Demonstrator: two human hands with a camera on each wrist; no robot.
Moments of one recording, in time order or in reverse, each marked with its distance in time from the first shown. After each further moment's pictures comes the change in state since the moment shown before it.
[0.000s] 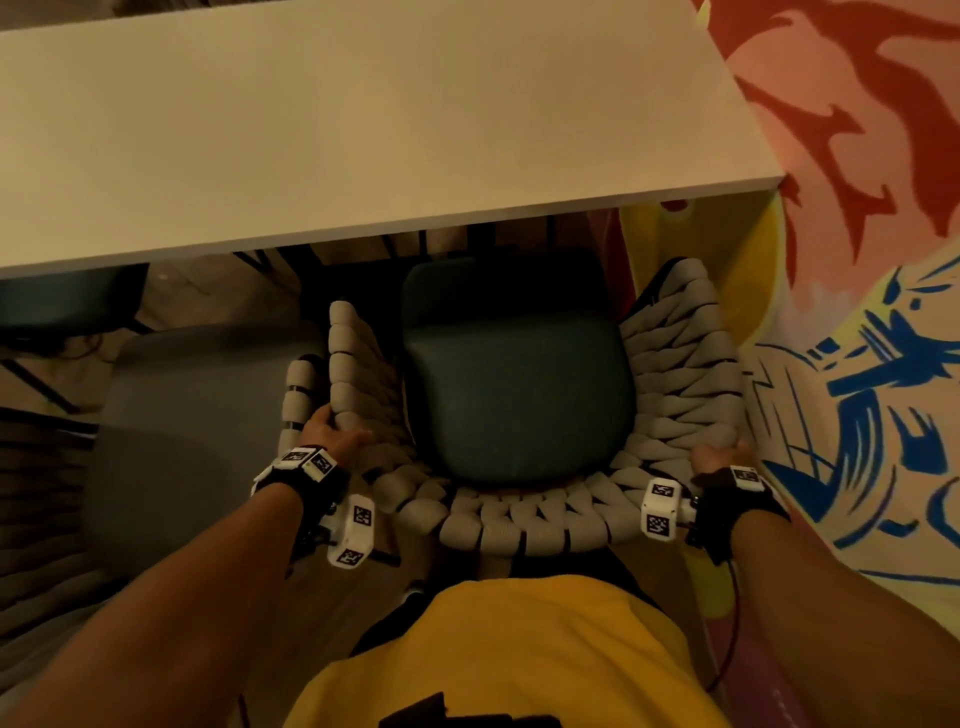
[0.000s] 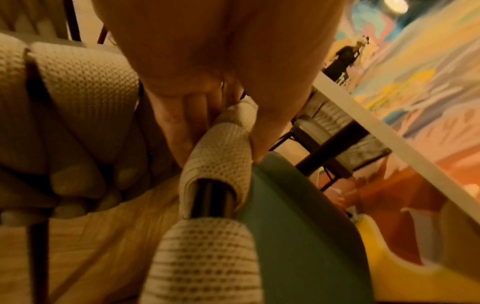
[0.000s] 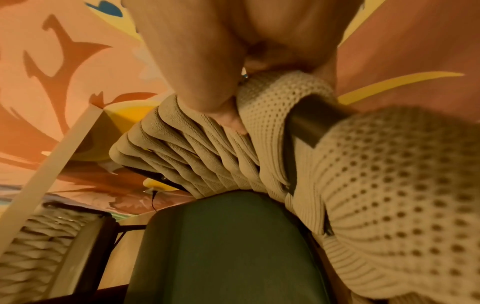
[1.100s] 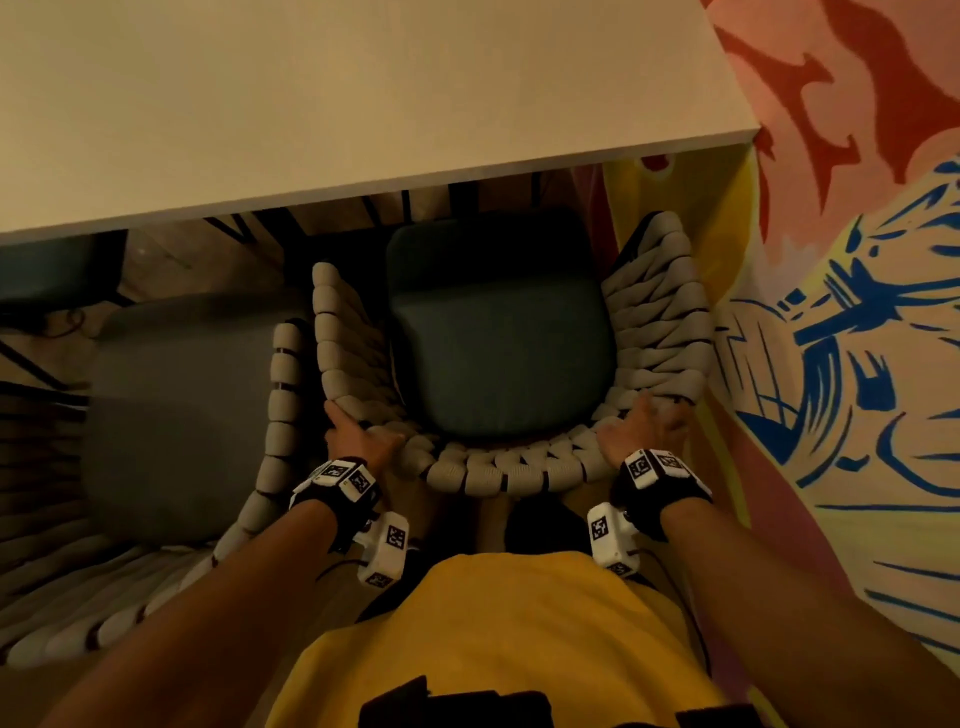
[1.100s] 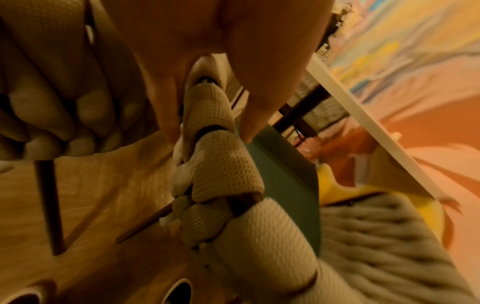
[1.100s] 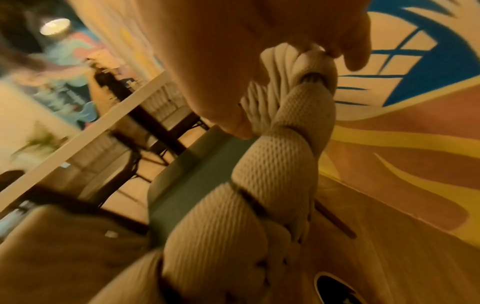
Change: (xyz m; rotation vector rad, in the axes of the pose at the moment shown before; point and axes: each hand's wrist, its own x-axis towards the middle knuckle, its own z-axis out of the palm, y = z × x) left_hand -0.068 -0.025 0.050 0.087 0.025 -0.054; right_hand -0.073 0.002 0.040 -0.451 0.022 -0.238
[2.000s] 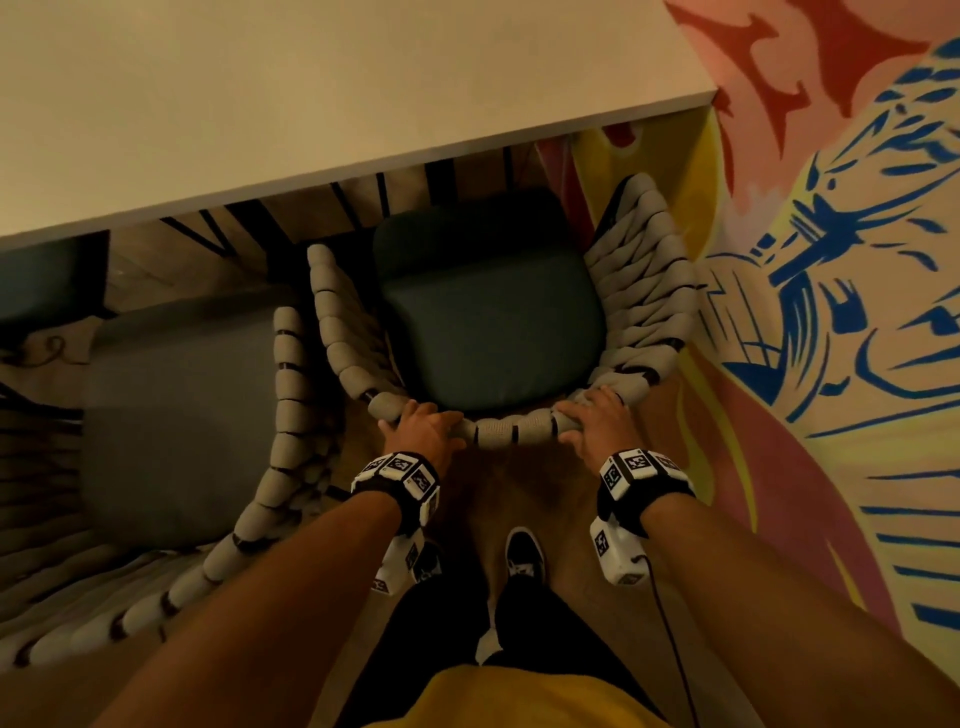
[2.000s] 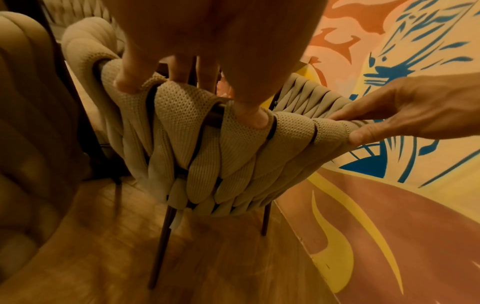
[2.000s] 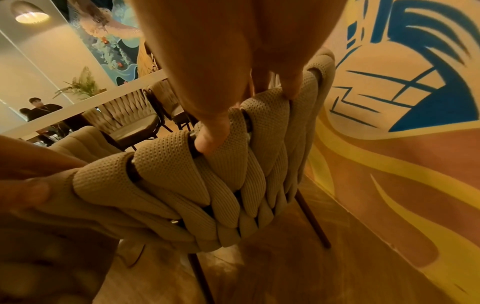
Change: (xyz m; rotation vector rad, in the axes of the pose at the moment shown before) left_hand -0.038 -0.024 0.034 0.877 -0.179 0.675; right_hand -0.045 0.036 0.058 -0.205 -0.023 -0.583
